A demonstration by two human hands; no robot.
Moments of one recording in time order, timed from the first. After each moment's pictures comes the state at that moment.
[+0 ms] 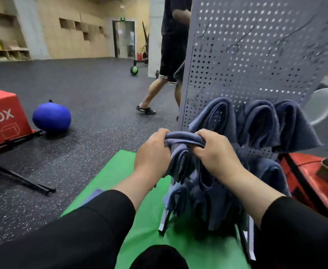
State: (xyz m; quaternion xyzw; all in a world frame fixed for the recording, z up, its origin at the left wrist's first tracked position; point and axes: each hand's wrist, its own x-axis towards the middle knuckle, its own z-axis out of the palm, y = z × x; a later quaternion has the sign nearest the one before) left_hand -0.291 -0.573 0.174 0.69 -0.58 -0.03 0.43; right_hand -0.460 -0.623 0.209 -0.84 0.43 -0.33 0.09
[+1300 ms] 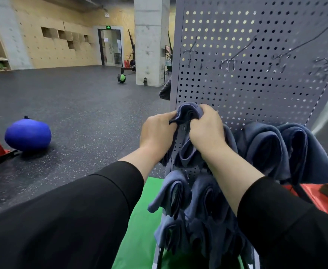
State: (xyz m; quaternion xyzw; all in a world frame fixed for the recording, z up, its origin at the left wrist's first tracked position) left_hand -0.277 -0.734 0.259 0.65 -0.62 0.02 0.43; right_hand -0.408 -0.745 0.281 -0.68 0.51 -0.49 0.20
